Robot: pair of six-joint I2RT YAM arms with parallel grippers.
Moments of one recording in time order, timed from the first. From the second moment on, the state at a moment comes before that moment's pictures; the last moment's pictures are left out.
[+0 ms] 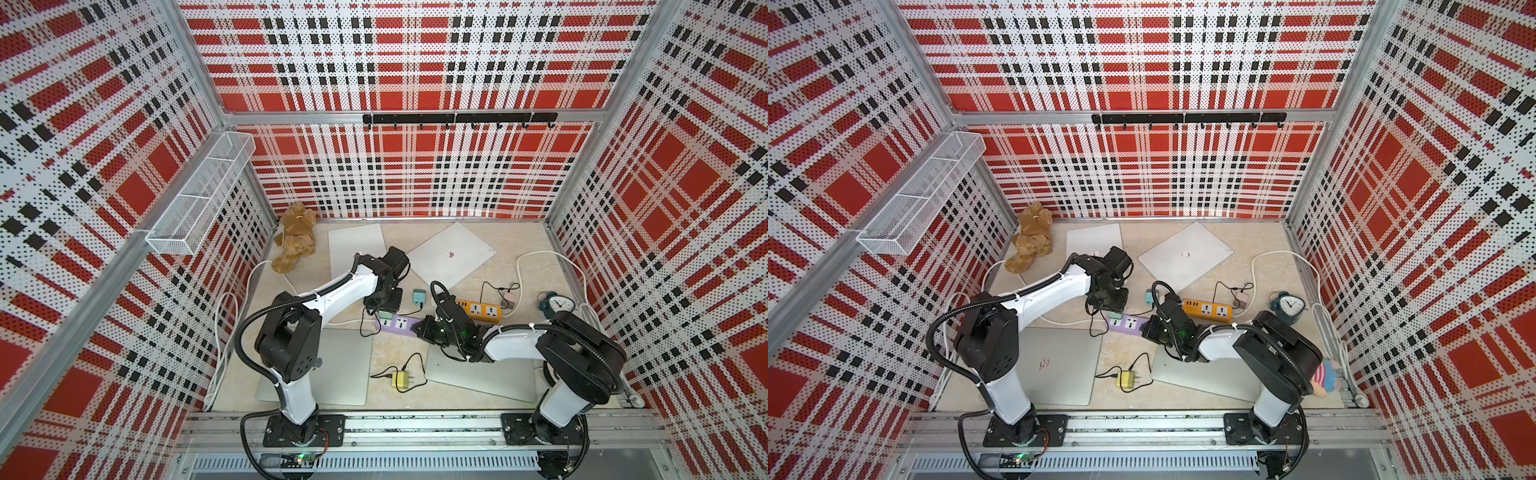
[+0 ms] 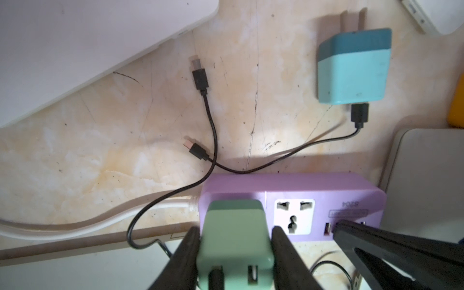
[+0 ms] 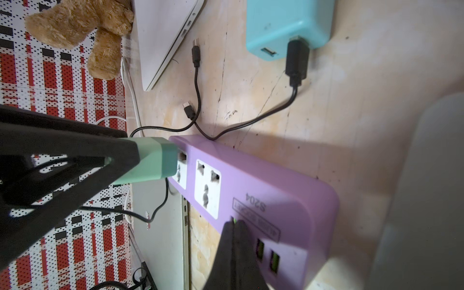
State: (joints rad) left arm -0.61 1.81 1.39 -0.96 -0.04 -0.41; right arm 0.83 1.67 0.63 0.37 -0.14 1.11
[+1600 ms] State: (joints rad) left arm -0.49 1.74 1.48 -0.98 -0.10 -0.33; right arm 0.83 1.63 0.65 0.26 -0.10 1.06
